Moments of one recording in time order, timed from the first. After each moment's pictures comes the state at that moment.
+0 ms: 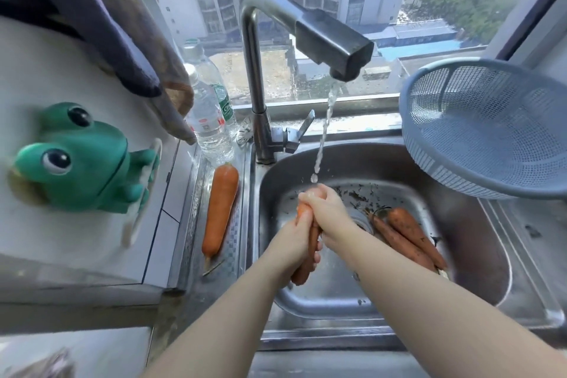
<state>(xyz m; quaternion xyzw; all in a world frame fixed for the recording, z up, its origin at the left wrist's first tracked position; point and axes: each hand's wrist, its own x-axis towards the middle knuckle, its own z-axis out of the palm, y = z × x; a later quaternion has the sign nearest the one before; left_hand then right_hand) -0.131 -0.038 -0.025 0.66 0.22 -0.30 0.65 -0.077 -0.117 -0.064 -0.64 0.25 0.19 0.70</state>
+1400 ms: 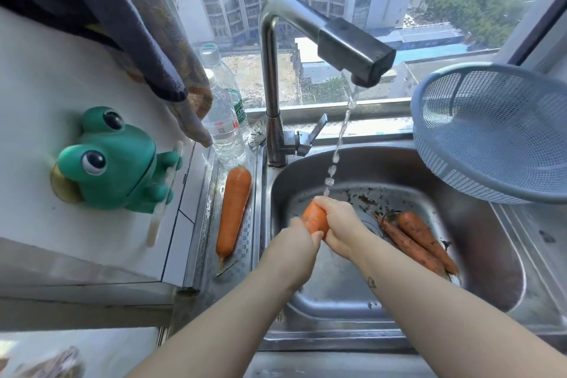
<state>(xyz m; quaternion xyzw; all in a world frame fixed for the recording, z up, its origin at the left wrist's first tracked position) -0.137 -0.016 -0.018 0.94 0.05 -0.23 0.24 -0.084 -0.109 -0.048 -0.54 0.31 0.21 0.76</state>
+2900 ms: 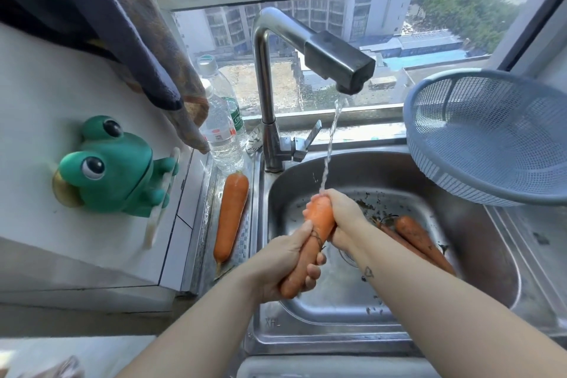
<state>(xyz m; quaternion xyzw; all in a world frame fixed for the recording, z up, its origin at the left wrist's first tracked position) -0.144 -0.005 0.001 0.49 0.22 -0.41 0.74 -0.073 -0.122 -0.038 -0.45 0.32 0.22 0.81</state>
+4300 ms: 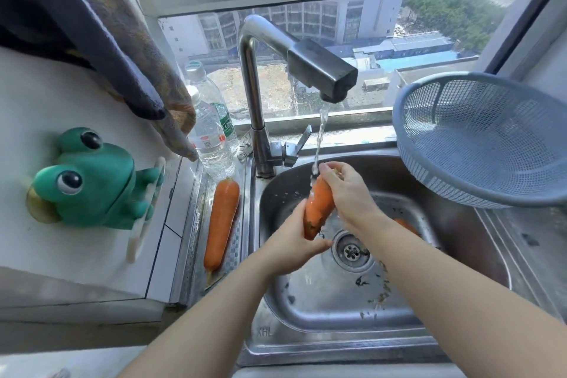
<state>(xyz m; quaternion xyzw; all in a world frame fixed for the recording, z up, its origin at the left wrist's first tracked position) -0.110 -0.022 -0.016 0.82 -0.04 -0.25 0.52 -0.055 -0.150 -0.017 -0.70 0.12 0.09 0.70</state>
